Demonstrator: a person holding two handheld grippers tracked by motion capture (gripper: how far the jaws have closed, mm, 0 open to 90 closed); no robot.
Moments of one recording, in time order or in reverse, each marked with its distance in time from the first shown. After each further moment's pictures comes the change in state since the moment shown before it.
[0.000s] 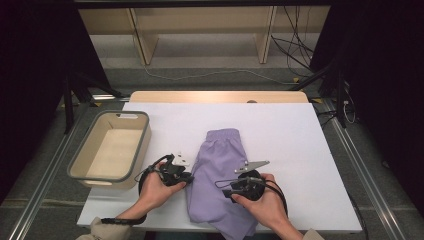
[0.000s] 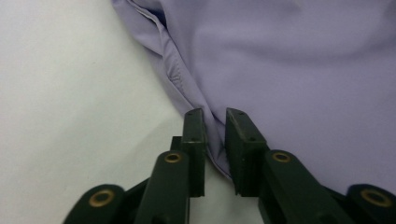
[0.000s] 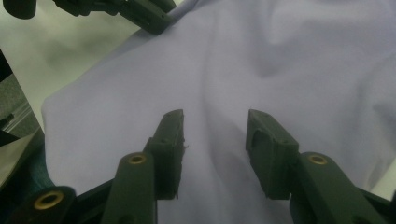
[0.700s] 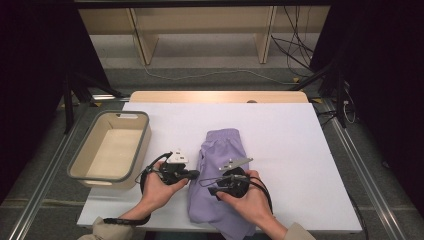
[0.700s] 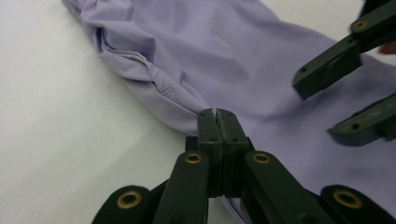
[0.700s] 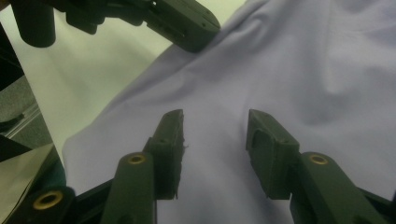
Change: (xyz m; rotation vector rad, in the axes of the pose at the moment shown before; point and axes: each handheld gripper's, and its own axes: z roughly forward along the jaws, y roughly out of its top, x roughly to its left) left arm -0.009 0.009 -0.015 -0.174 -0.092 -0.044; right arm 0.020 0.023 0.024 -0.022 0.036 -0.039
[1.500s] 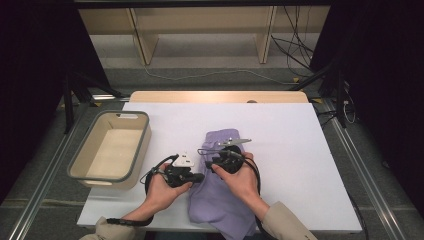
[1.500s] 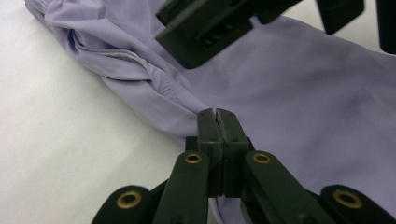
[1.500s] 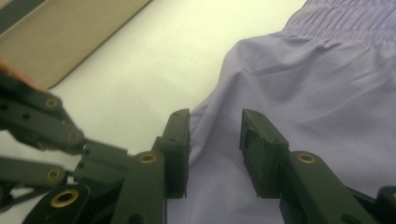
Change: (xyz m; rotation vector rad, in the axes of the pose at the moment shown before) left arm -0.009 0.001 0.011 0.029 -0.025 0.053; right arm -0.036 0.042 0.026 -0.132 -0.067 0.146
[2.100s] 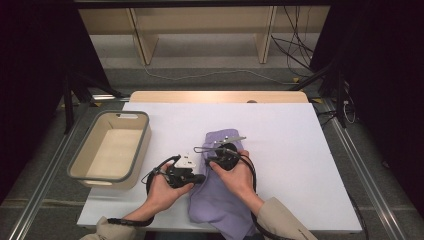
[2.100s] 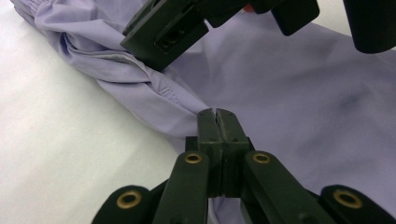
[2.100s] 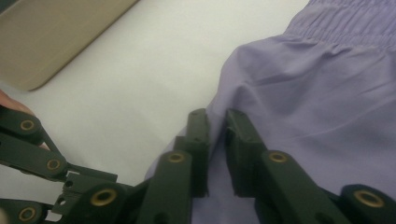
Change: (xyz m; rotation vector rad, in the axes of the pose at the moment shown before) left arm -0.002 0.000 0.002 0.008 -0.008 0.013; right arm -0.001 0.005 0.014 0.032 -0.006 -0.009
